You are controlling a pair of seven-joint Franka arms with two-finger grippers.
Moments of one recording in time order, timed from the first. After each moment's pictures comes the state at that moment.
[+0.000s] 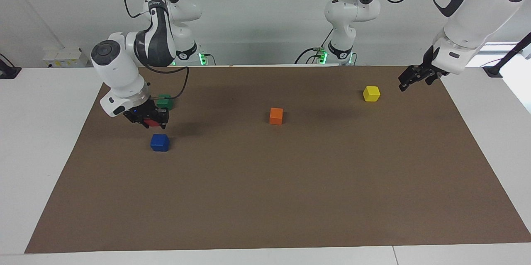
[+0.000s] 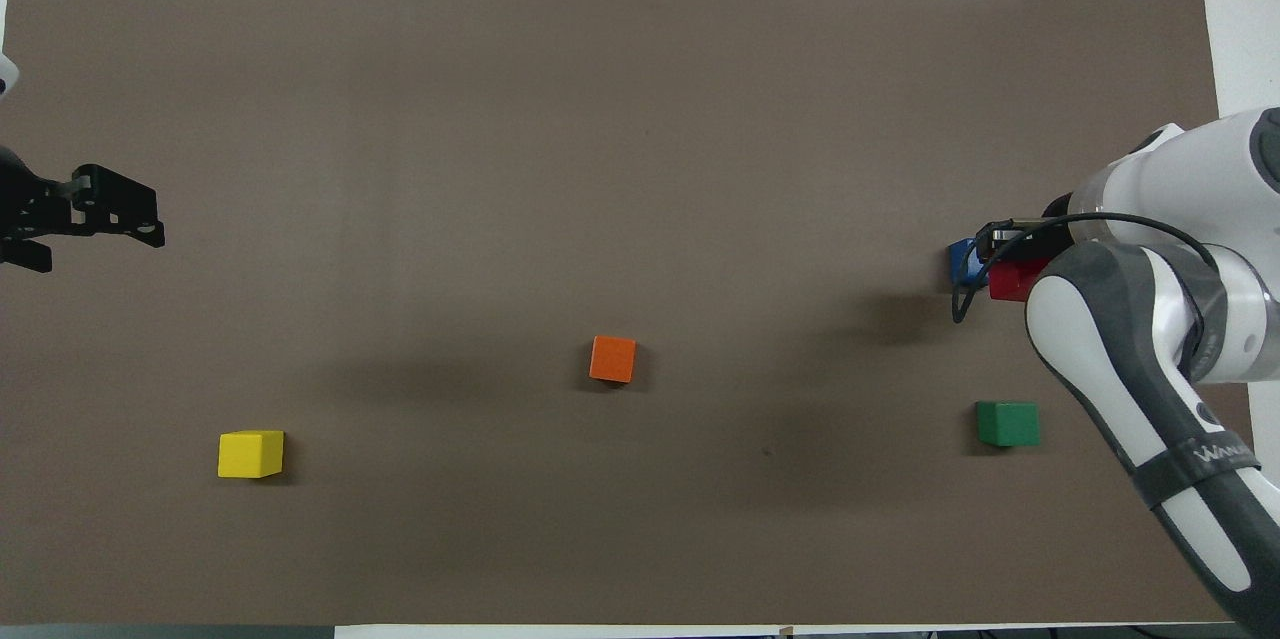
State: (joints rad) left arm 0.02 0.06 -0.05 -1.57 0.01 1.50 -0.17; right arm 0.09 0.09 -0.09 -2.06 -0.01 2.14 0.08
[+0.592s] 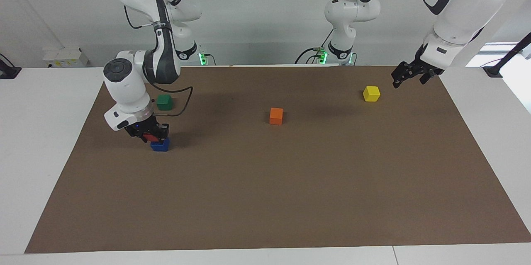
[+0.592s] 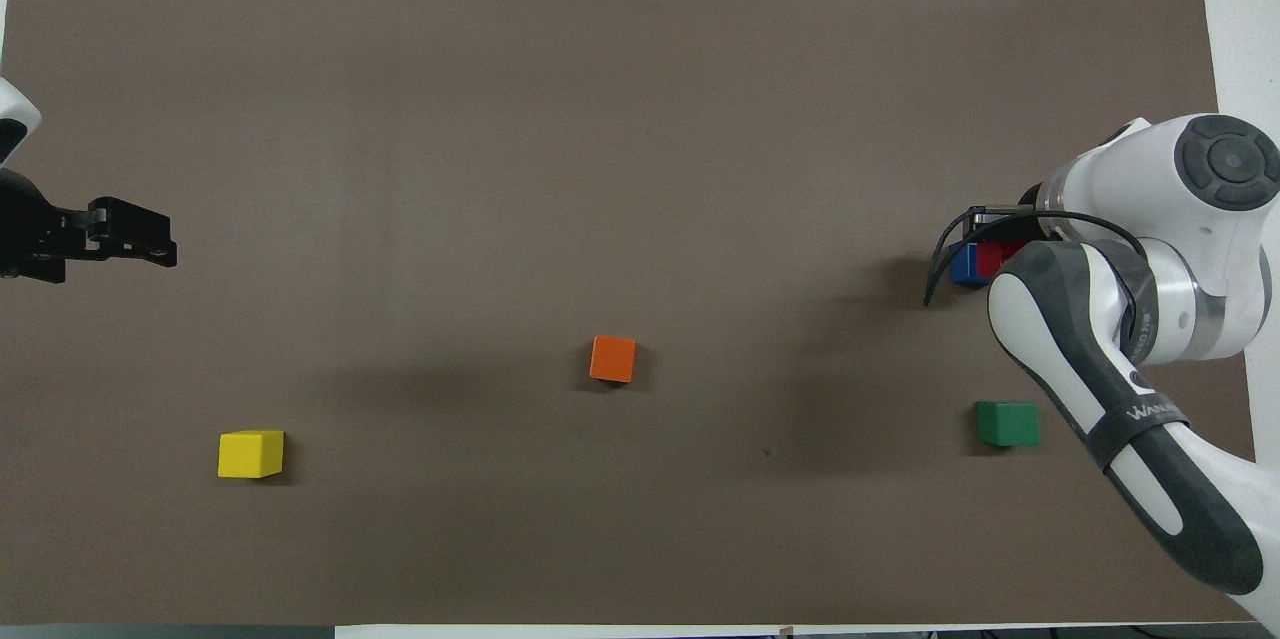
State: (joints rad) left arm 0.02 -0.03 -0.05 -1.69 0.01 1.61 -0.10; right arm 0.09 0.18 -0.09 -2.06 -0.07 2.29 0.13
